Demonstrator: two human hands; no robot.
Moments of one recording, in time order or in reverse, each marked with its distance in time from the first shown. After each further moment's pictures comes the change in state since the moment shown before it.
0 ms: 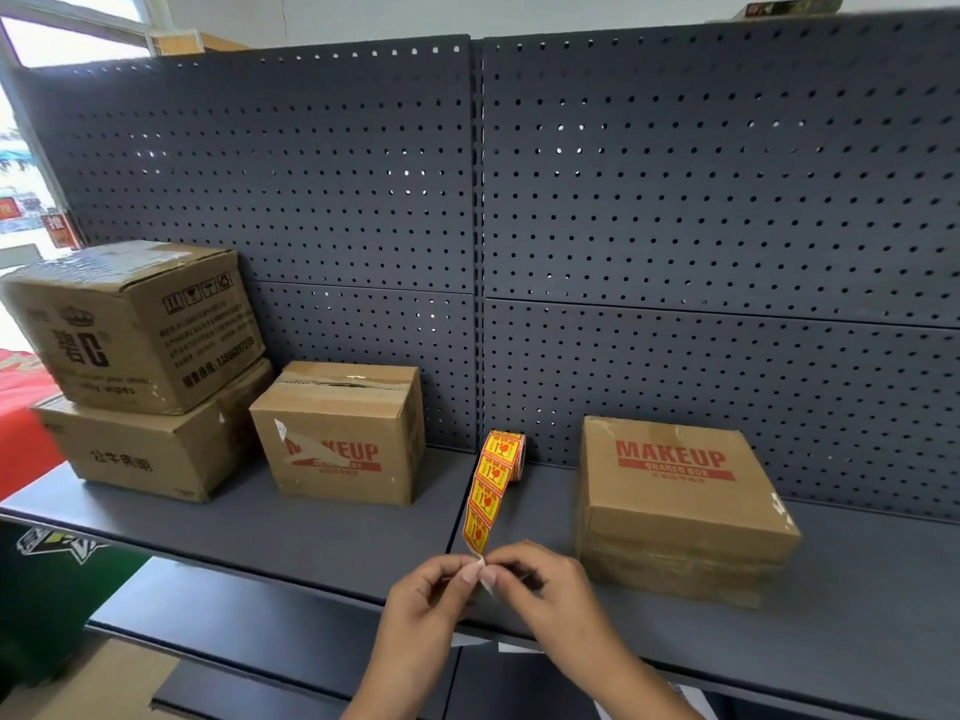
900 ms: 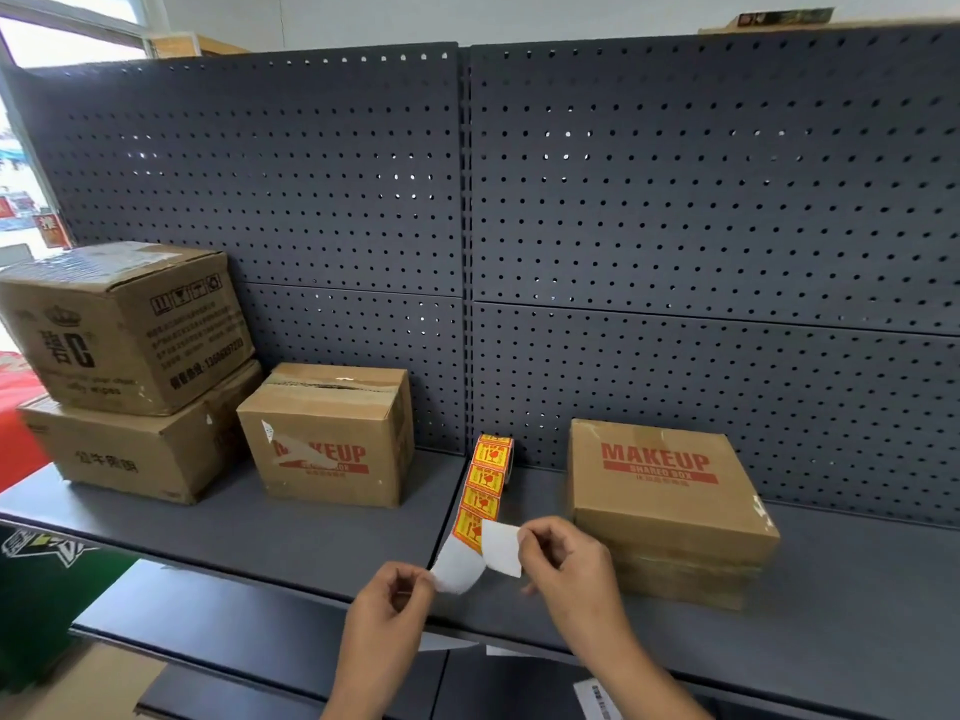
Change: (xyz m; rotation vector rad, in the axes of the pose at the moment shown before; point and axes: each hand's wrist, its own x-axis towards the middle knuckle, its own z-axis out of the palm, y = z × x) left_hand 0.006 -0.018 -0.015 0.281 0.230 -0.088; right_hand 0.002 -0.006 -0.024 0.104 0.263 0.144
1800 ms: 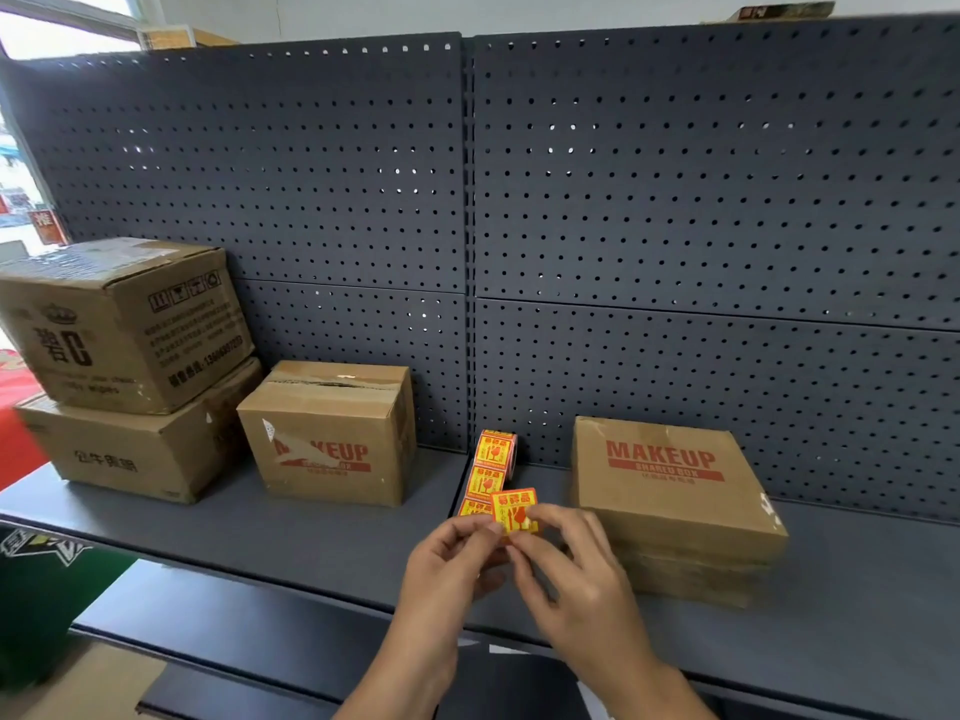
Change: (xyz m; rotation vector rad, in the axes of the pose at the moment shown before) left_hand -0.025 0.088 0.027 -0.577 -0.239 -0.174; right_hand -0.014 -0.011 -0.010 -0.628 0.101 -0.766
